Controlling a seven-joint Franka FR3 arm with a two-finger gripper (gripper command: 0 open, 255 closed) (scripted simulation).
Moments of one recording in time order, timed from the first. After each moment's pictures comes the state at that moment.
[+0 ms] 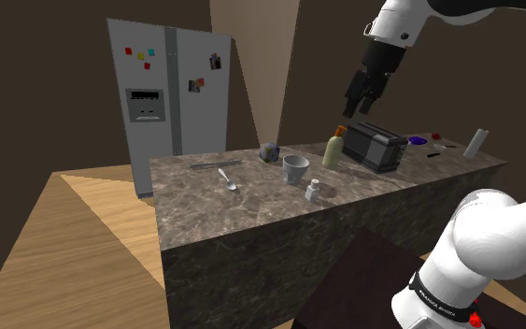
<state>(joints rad) -0.02 -0.79 0.04 -2.26 0.04 1.61 0.08</state>
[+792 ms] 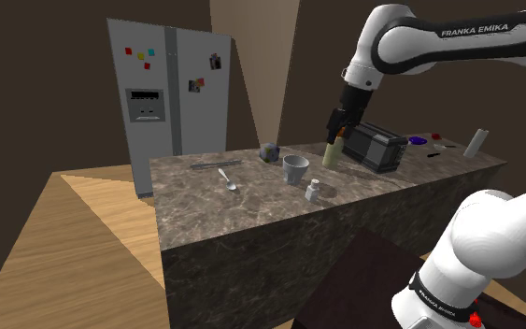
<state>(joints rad) -0.07 -0.64 -0.05 -2.42 -0.01 1.87 -0.03</state>
